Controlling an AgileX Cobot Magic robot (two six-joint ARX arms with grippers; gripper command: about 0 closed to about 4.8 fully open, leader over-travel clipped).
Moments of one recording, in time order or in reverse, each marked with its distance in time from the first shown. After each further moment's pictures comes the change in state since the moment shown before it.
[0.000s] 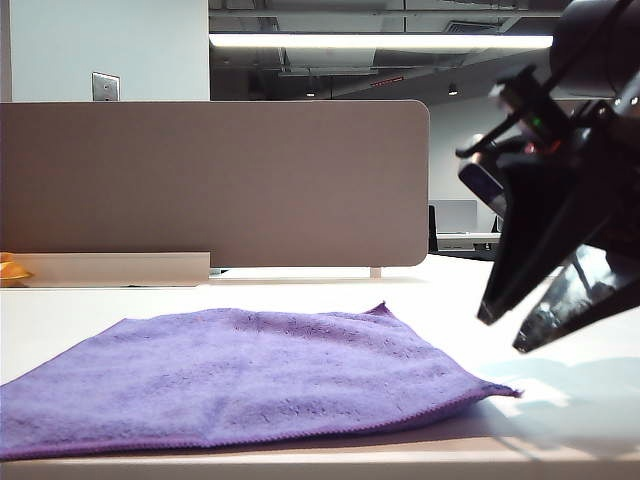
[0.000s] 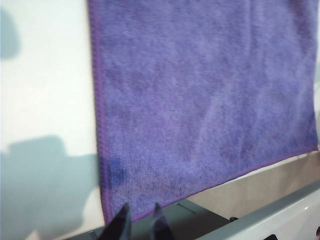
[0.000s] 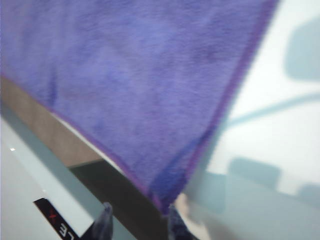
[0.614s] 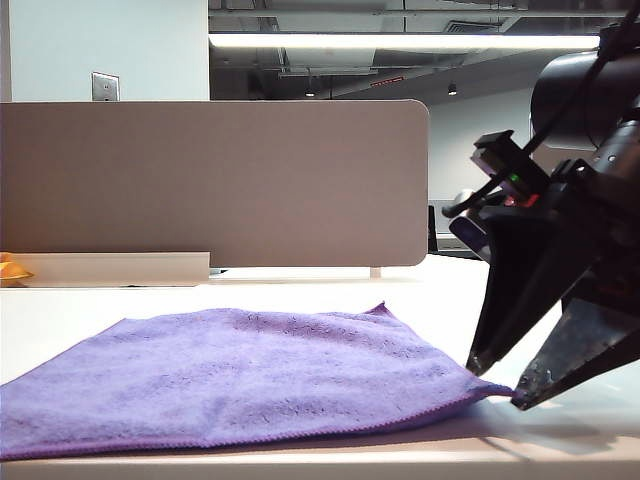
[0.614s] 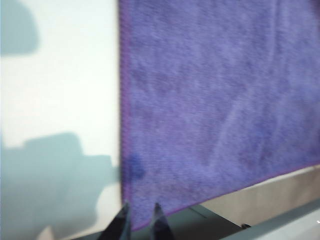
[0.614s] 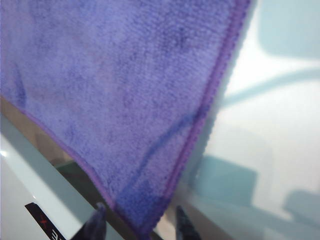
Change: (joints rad) left arm 0.000 0.000 0.000 -0.012 -0.060 -0.017; right arm 0.000 0.124 -0.001 0.048 -0.030 0.013
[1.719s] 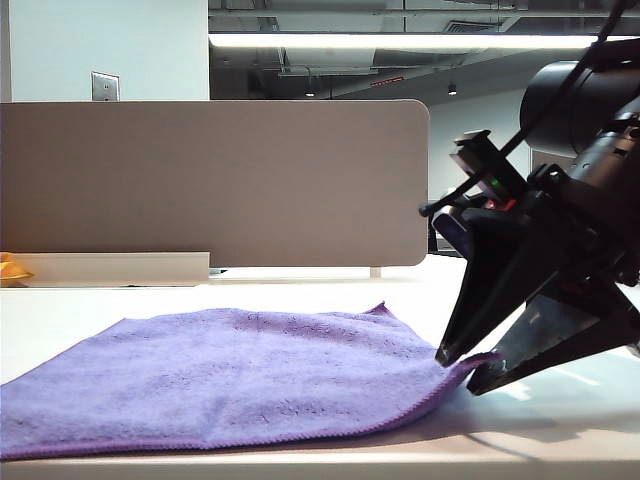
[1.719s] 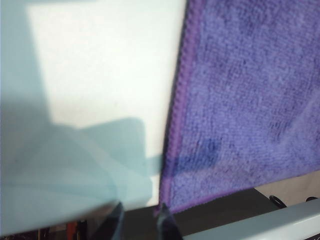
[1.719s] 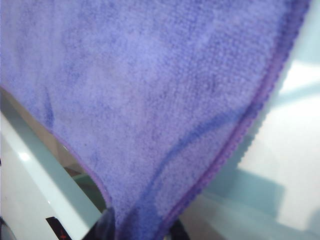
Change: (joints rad) left arm -0.092 0.177 -0.001 -0.061 -0.090 -0.049; right arm 0.000 0.044 0.000 0.106 -0.068 0.040
